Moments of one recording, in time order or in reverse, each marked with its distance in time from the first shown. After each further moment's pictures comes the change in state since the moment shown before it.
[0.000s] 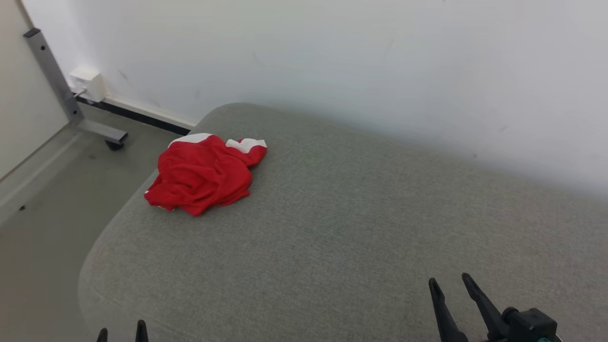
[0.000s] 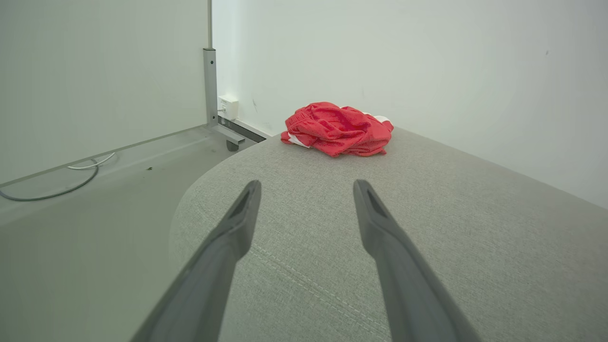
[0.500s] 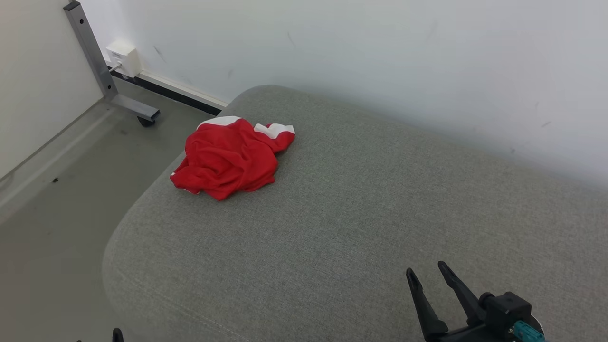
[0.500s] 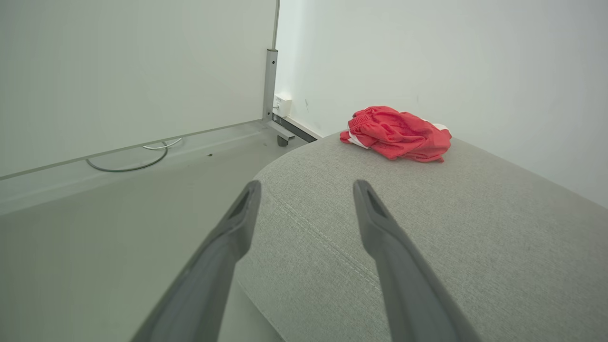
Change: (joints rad) left arm 0.057 0.000 0.049 -0.072 -0.060 0.046 0.000; right arm -0.121 -0.033 0.123 0.088 0.040 0.000 -0.014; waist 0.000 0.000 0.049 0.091
